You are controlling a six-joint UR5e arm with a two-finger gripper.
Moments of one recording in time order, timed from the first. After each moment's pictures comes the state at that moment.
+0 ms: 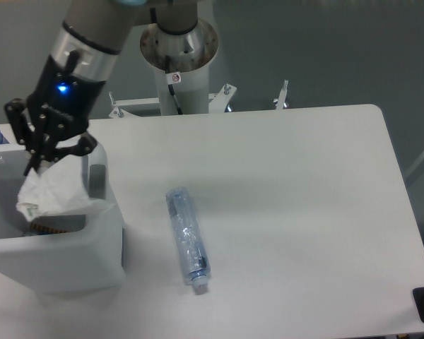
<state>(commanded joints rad) 2.13 -1.69 -1.54 -1.00 0.94 0.25</state>
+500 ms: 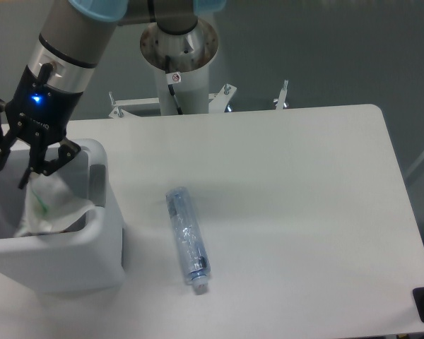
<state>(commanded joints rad) 2.14 -1.70 -1.53 -0.99 0.94 0.28</state>
